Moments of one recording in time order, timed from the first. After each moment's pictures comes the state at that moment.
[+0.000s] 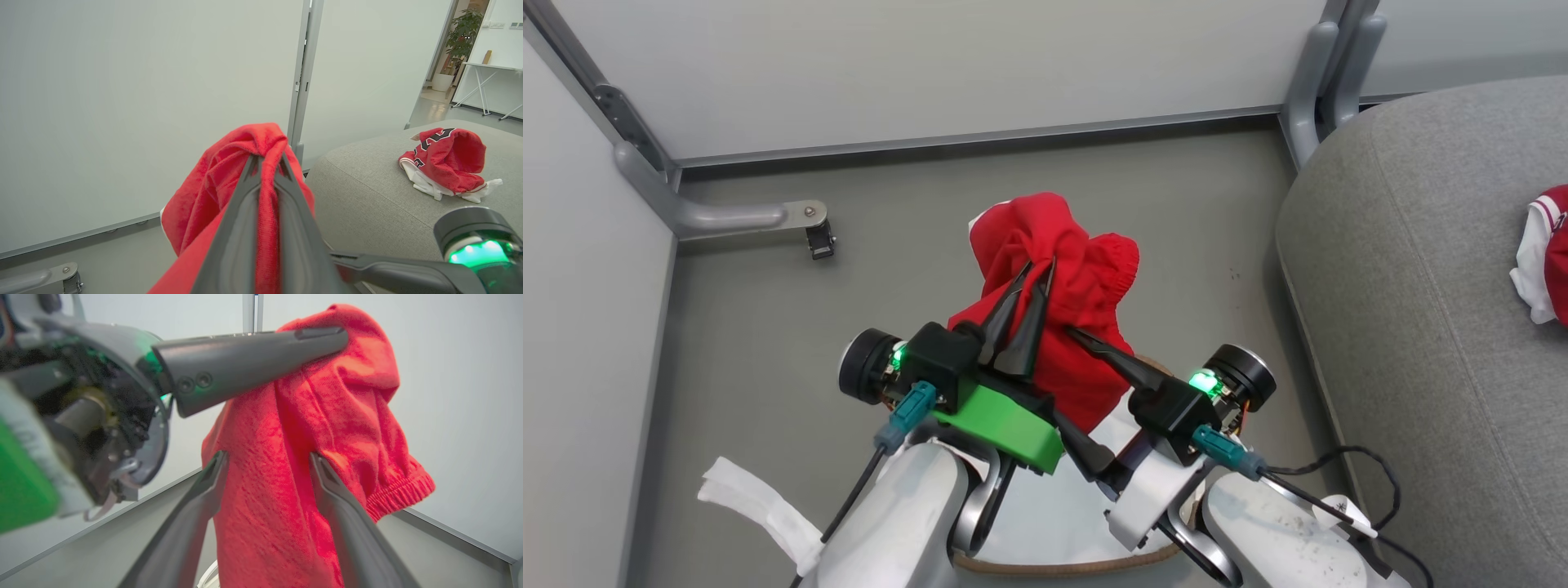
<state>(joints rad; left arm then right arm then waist) -0.42 0.05 -0.60 0.29 -0.37 -0.01 -0.26 -0.43 -0.08 0.68 0.32 0.19 0.13 -0.26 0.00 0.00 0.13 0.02</state>
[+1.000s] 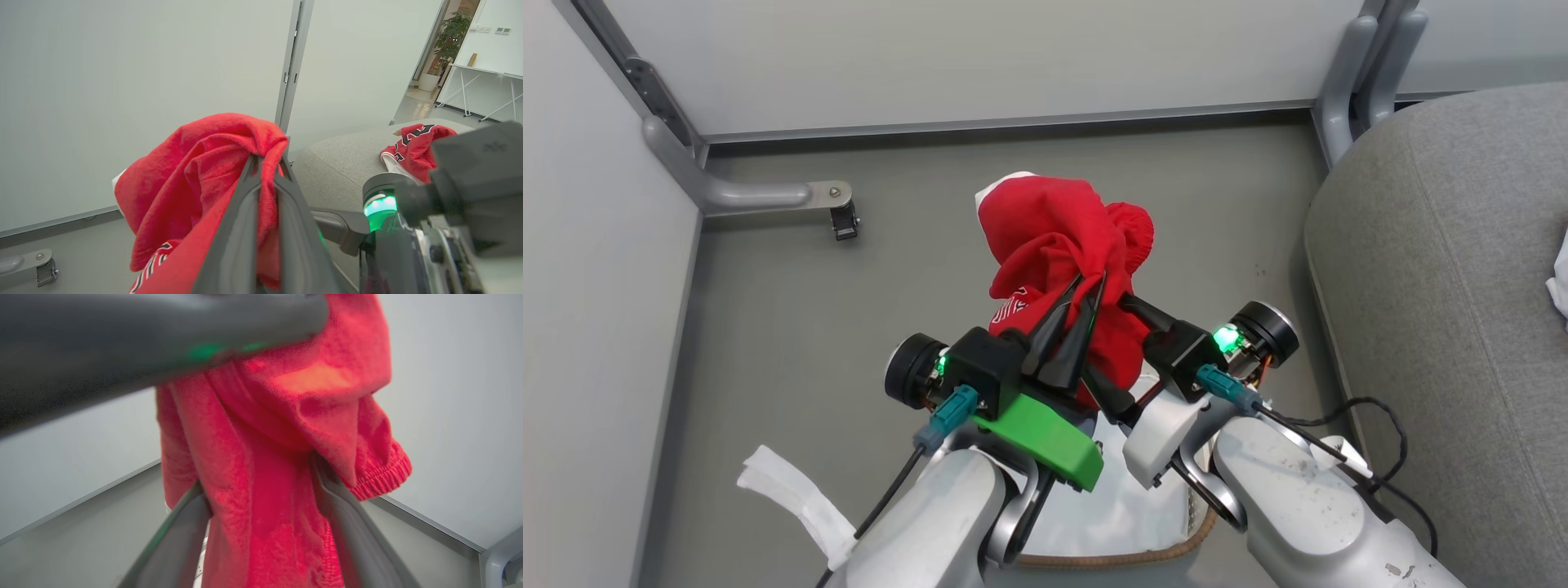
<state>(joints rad) -0.46 0.05 -0.74 0.29 -0.47 0.03 -0.26 -0.55 -0.05 0.61 0.52 0.15 0.13 -0.26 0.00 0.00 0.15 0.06</state>
